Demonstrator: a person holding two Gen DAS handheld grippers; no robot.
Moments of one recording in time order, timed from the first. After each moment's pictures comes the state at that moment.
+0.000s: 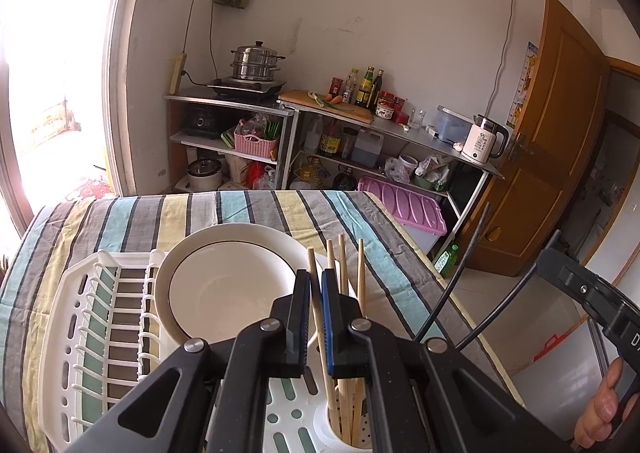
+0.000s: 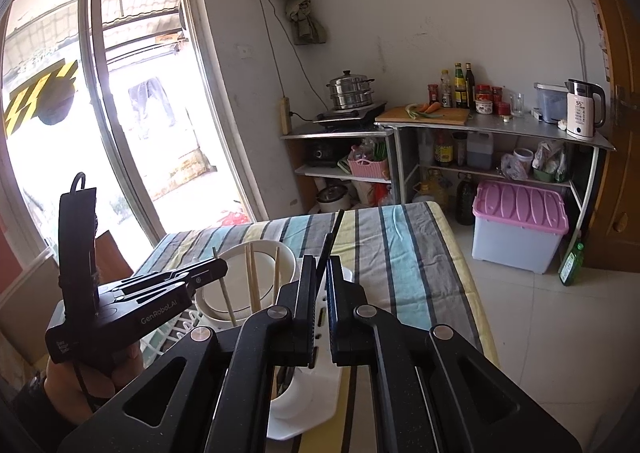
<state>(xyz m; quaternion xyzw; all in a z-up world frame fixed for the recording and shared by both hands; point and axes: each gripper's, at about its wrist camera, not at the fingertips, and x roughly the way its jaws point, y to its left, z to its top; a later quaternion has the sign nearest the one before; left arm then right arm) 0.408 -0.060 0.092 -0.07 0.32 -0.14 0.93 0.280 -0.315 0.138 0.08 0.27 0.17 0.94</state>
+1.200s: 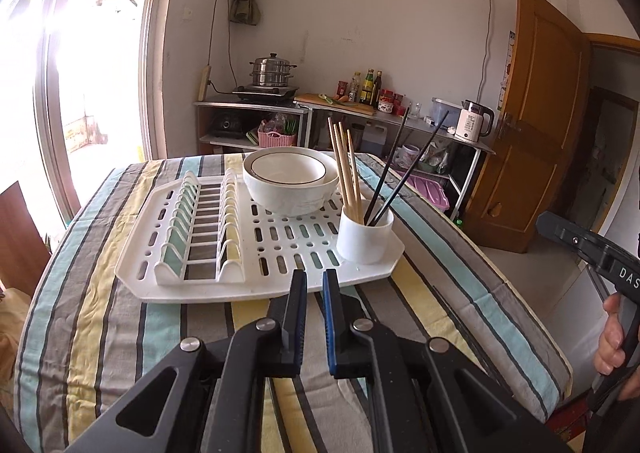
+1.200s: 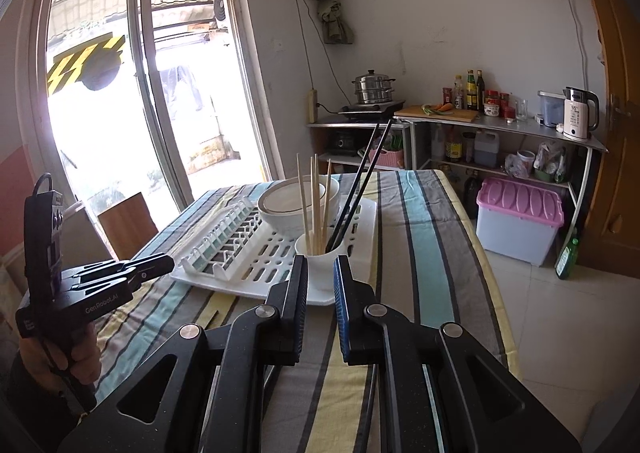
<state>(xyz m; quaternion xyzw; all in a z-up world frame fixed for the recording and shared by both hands) 0.159 -0.003 0.072 -0.03 0.30 -0.11 0.95 0.107 -0.321 0.108 0.05 0.26 0.21 0.94</state>
